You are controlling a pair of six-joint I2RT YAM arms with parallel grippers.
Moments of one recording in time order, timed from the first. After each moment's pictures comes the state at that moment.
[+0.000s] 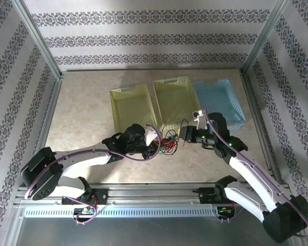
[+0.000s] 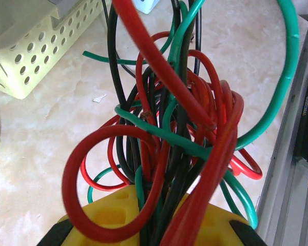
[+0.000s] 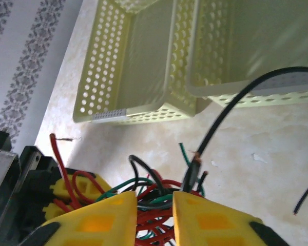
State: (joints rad) left arm -0.86 1.35 0.71 -0.01 0.25 -0.15; right arm 0.40 0.89 0.65 -0.39 -0.46 0.57
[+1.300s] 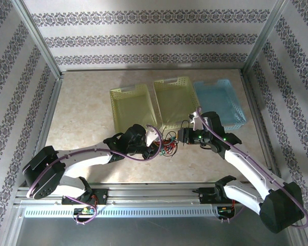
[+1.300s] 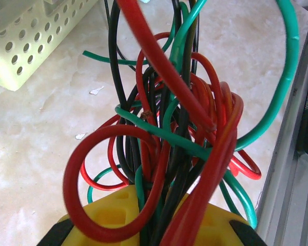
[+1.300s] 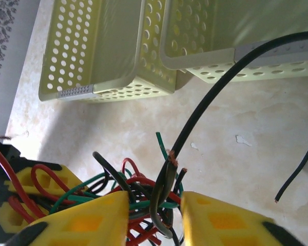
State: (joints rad) left arm -0.86 1.38 0.71 -0.01 0.26 -0.15; right arm 0.40 0.99 0.64 -0.42 -0.46 0.49
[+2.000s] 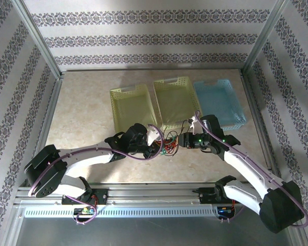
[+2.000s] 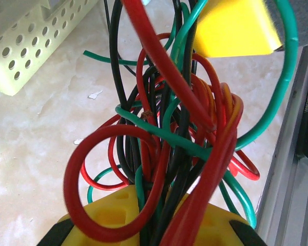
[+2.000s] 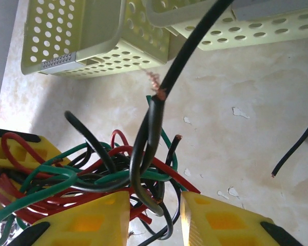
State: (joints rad) left arm -0.86 1.40 0.73 -0.01 0.26 -0.15; right arm 0.40 1.00 0.60 -0.45 -0.49 0.45
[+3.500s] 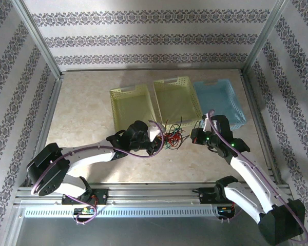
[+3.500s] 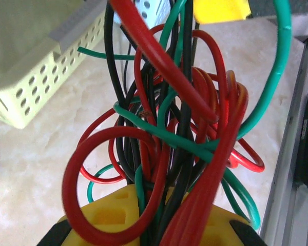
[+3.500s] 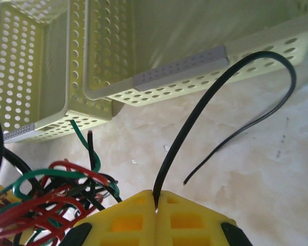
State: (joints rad) left arm -0.85 1.43 0.75 0.09 0.25 -0.18; right arm 0.30 0.85 0.62 -0.53 -0.25 0.54
